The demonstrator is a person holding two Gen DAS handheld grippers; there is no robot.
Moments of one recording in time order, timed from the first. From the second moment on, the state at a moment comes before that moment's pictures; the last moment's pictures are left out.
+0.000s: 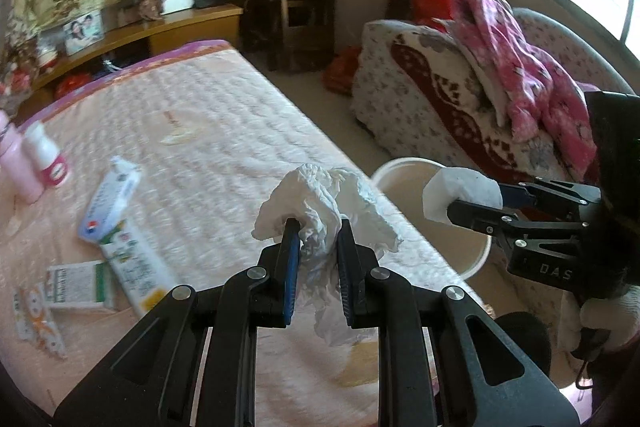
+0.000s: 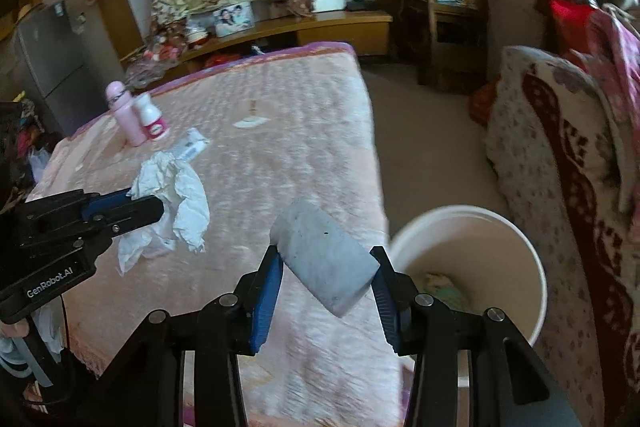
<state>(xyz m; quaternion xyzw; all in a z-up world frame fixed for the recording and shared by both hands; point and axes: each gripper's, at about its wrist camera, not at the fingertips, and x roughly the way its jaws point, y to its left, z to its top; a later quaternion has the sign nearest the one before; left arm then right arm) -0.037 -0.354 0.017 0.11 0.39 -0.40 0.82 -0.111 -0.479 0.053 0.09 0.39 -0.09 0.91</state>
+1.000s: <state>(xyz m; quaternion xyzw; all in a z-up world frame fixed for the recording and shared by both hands) -0.067 -0.476 -0.031 0.09 0.44 -0.47 0.76 -0.161 -0.583 0.001 0.16 0.42 -0.19 0.87</state>
